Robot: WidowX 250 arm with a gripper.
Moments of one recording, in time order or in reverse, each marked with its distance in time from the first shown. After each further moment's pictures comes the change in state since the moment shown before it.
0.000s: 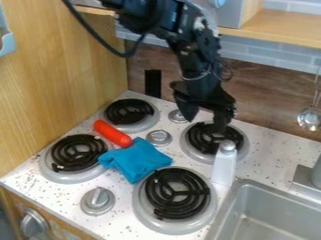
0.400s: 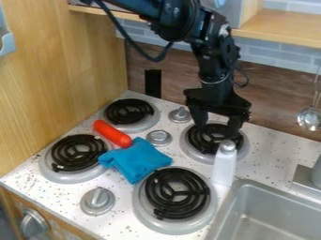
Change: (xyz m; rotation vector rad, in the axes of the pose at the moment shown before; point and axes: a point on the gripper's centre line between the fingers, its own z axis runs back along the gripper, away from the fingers) arm 0.012 -0.005 -0.026 0.029 0.099 0.121
